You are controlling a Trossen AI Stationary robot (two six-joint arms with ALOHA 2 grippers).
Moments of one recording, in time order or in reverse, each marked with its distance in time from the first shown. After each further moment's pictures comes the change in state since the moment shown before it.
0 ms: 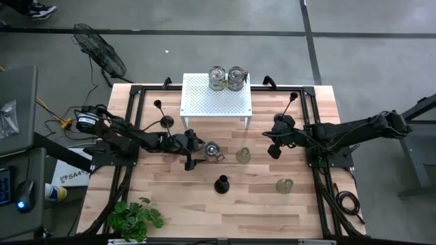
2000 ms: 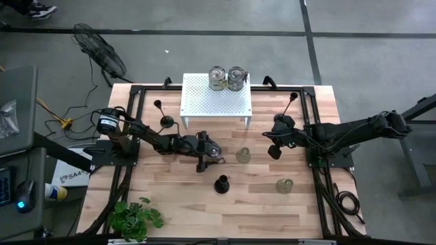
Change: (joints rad) left arm 0.000 0.233 0.149 0.191 0.053 0.081; right arm 0.000 0.000 0.000 -0.004 -0.016 0.000
